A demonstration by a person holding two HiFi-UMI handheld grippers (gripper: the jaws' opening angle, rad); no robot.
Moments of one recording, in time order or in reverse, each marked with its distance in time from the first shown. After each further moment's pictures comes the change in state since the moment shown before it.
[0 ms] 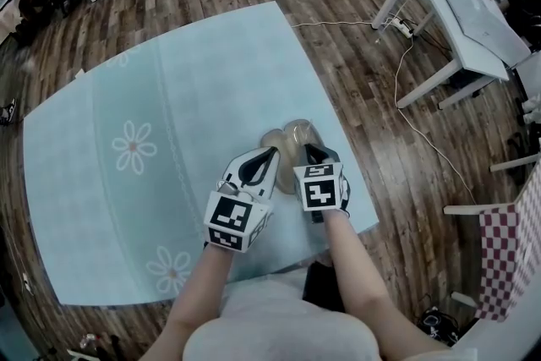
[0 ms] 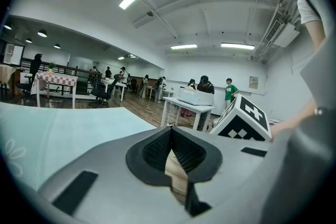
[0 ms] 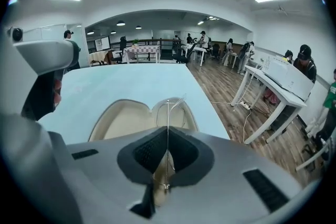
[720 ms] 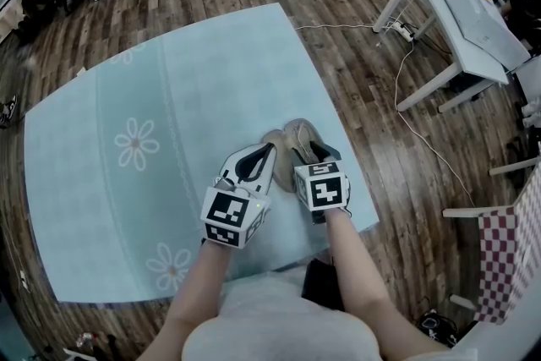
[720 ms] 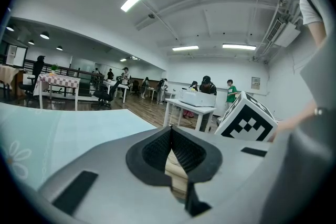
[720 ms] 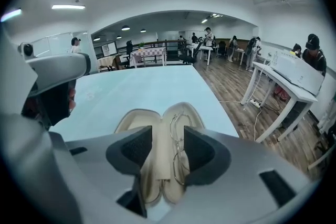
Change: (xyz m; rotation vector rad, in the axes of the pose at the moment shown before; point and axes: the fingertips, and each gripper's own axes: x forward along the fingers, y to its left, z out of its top) left arm -0.011 0.012 0.005 -0.001 -0.019 0.021; right arm -0.009 0.022 0.011 0.014 -0.018 0.105
